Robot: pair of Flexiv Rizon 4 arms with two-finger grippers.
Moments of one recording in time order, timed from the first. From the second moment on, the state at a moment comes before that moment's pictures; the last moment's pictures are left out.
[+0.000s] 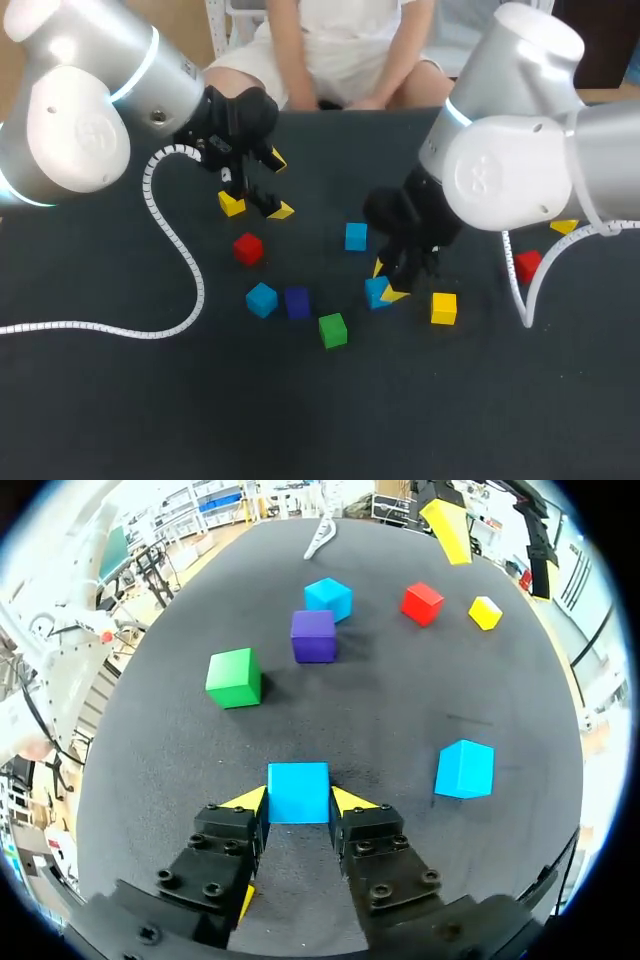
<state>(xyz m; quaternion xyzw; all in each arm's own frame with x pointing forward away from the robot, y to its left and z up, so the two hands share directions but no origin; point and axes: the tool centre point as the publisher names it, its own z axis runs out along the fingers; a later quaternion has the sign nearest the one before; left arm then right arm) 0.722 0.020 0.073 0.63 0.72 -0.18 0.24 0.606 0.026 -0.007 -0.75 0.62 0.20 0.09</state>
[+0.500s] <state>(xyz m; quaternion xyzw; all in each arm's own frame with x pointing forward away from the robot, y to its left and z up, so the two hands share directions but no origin) 0.722 0.020 0.073 0.63 0.72 -0.18 0.24 0.617 -0.007 0.004 -0.71 0.67 0.19 0.10</state>
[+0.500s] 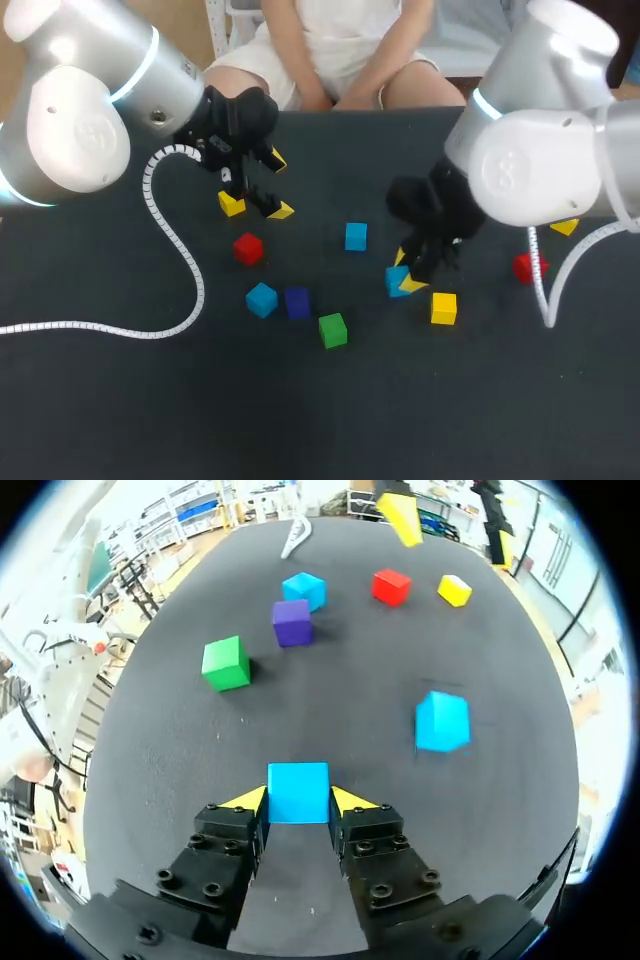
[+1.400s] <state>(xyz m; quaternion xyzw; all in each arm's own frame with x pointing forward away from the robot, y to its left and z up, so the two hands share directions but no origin) 0.722 0.020 0.073 0.63 0.72 -0.18 0.24 0.657 -0.005 0.036 -0.66 0.72 0.20 0.10</state>
